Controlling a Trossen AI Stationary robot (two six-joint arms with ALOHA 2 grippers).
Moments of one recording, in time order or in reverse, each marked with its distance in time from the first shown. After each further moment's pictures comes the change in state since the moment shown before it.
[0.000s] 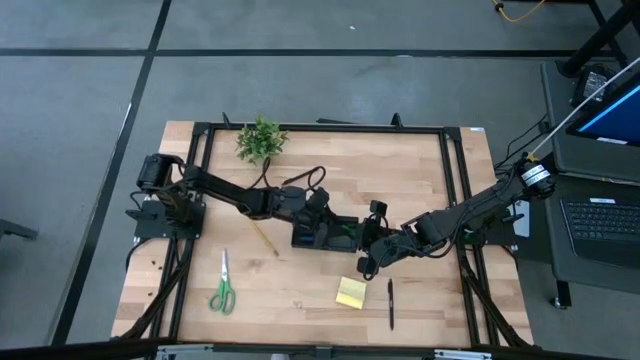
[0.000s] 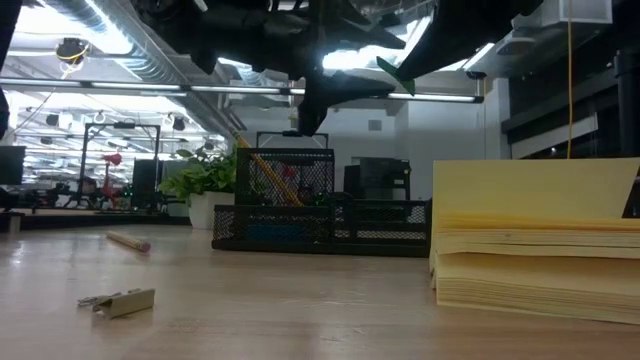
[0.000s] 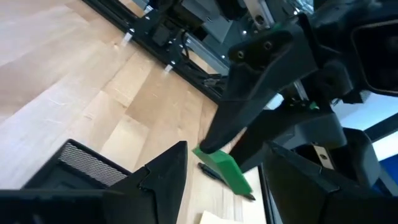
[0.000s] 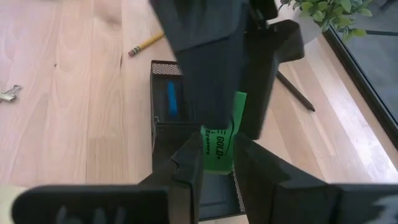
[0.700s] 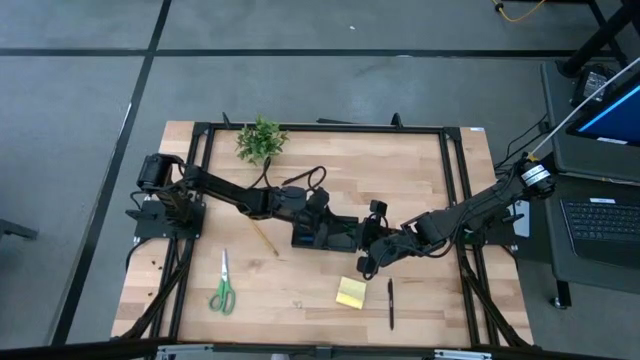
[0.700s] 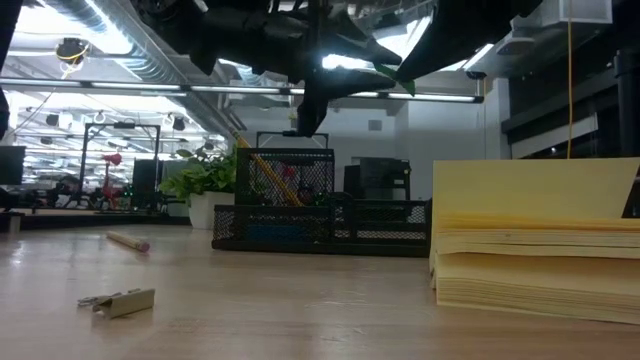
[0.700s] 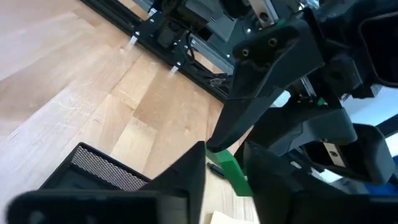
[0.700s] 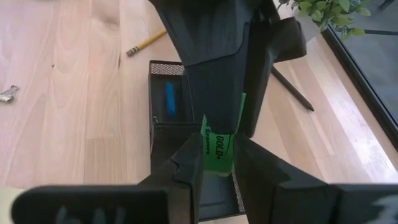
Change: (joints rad) left arm 0.002 0.000 0.000 -0.014 -0.013 0.048; right arm 0.000 0.000 0.000 0.000 0.000 0.001
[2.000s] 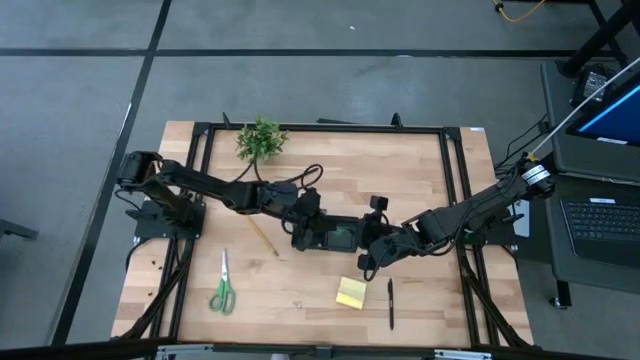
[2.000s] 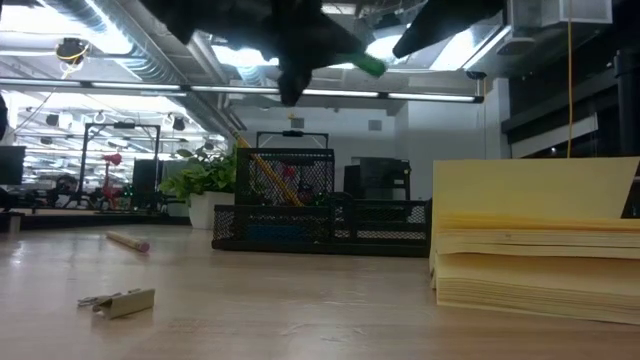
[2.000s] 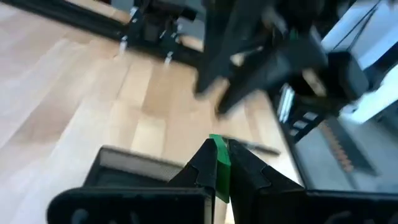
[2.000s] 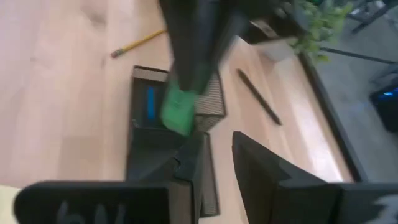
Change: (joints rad) left arm -0.009 -0.167 -0.008 -0.263 0.036 0.317; right arm 0.000 0.000 0.101 -0.119 0.072 -0.102
